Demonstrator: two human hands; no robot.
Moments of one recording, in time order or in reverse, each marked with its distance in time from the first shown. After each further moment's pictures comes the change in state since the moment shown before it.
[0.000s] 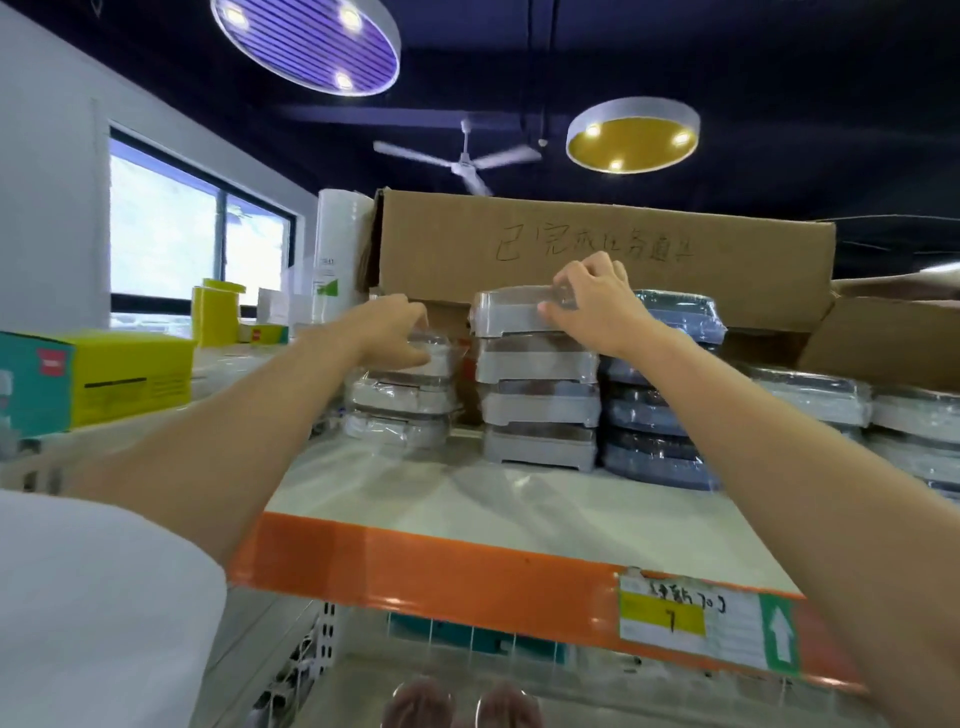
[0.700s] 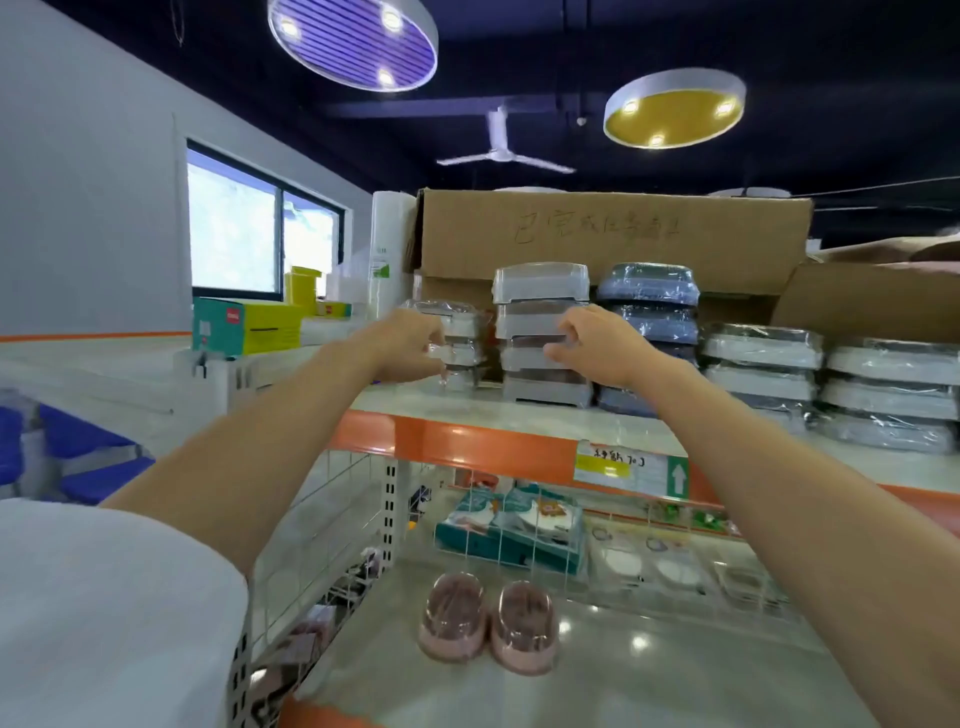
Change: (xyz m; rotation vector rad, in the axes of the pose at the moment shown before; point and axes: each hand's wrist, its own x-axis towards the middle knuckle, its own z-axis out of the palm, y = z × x) left_hand -0.136 0.057 -0.040 -0.046 -0.073 -0.060; right_hand -0.123 -0.028 -0.026 0.057 -0.201 -0.053
